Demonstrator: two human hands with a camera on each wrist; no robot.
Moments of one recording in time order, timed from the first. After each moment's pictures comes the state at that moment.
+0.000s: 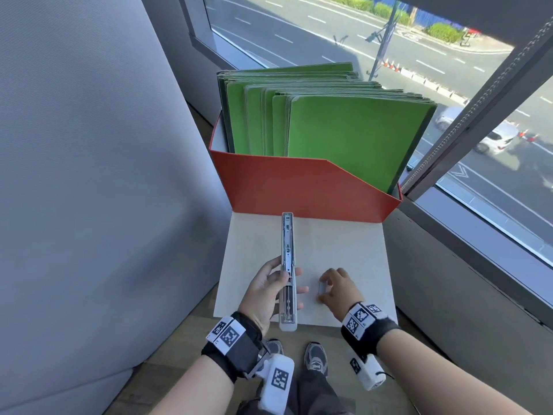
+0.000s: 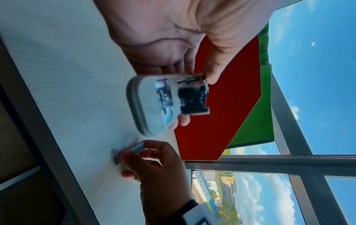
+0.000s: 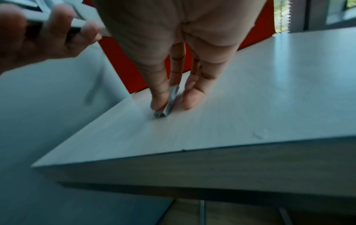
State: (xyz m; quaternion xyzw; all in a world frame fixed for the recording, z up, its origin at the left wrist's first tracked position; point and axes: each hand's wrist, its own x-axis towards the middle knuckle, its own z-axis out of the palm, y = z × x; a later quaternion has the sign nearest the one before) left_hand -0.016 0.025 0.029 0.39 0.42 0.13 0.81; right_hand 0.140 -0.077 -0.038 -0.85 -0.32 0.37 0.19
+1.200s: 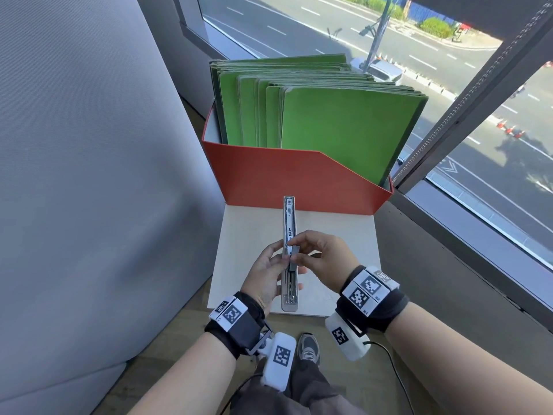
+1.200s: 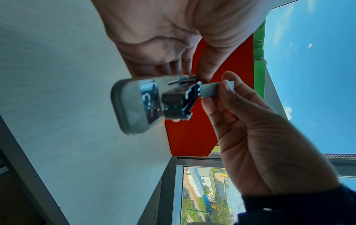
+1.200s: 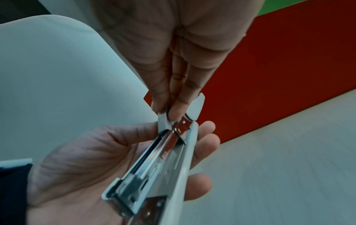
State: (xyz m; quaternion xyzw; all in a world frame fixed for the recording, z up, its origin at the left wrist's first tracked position) left_hand 0.006 0.026 0.041 0.40 0.43 0.12 0.80; right_hand 0.136 -0.045 0.078 -0.72 -0.40 0.39 0.42
